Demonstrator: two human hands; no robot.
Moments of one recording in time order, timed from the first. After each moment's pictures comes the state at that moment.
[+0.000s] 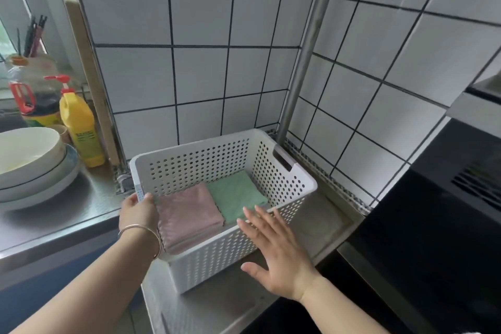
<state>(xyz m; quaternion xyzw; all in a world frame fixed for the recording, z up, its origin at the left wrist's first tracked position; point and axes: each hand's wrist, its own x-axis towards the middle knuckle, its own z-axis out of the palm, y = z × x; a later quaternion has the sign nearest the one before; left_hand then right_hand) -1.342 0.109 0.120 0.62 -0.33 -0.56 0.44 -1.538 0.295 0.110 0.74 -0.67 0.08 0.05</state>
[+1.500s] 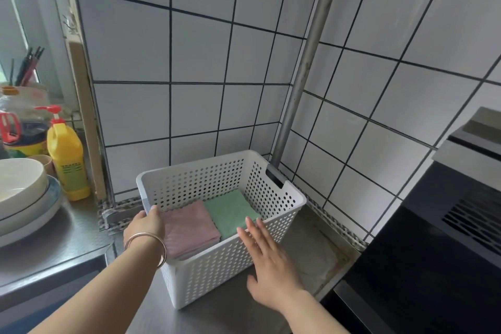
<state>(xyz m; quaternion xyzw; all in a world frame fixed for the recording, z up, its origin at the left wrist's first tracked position) -1.376 0.063 0.127 0.68 -0.48 -0.45 0.32 -1.548 0.255 0.129 0.66 -0.74 0.07 0.00</state>
